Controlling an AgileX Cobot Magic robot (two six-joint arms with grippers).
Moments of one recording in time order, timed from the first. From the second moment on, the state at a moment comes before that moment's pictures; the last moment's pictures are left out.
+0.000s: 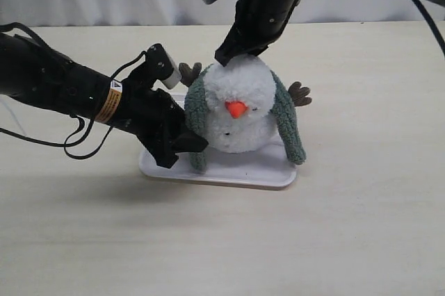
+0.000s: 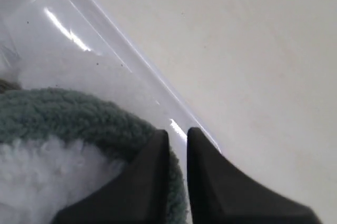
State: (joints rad) left arm -0.37 1.92 -0.96 1.74 -0.68 -1.20; right arm 0.47 2.13 -1.91 -0.10 1.08 -0.24
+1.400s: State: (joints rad) left arm -0.22 1.92 -0.96 1.74 -0.83 -1.26; right arm 0.55 2.23 -2.08 -0.03 1.19 -0.25
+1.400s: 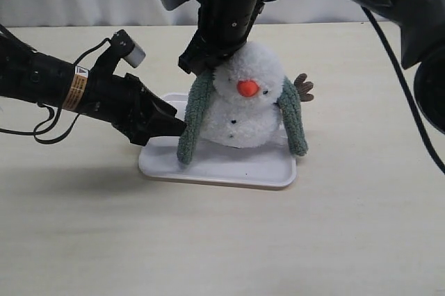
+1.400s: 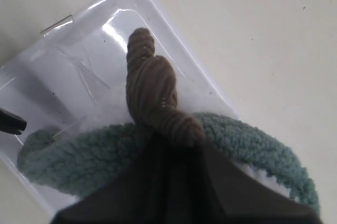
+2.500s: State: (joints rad) left arm -0.22 1.92 -0.96 1.75 -0.86 -1.23; right arm 0.46 1.83 -1.89 -0.07 1.22 -0.17
